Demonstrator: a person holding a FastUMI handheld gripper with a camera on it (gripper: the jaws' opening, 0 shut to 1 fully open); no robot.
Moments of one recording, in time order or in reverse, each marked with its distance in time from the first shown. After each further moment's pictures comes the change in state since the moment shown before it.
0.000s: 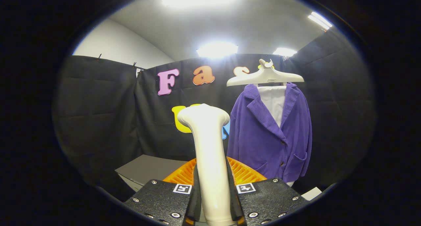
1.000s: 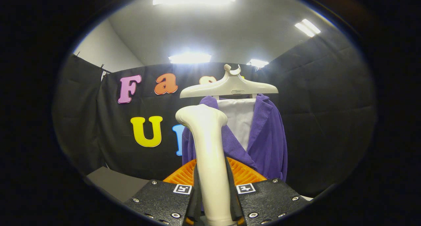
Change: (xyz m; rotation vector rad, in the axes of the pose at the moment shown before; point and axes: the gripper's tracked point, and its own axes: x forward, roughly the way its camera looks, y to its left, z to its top) arm 0.108 -0.117 0.032 -0.028 -0.100 -0.294
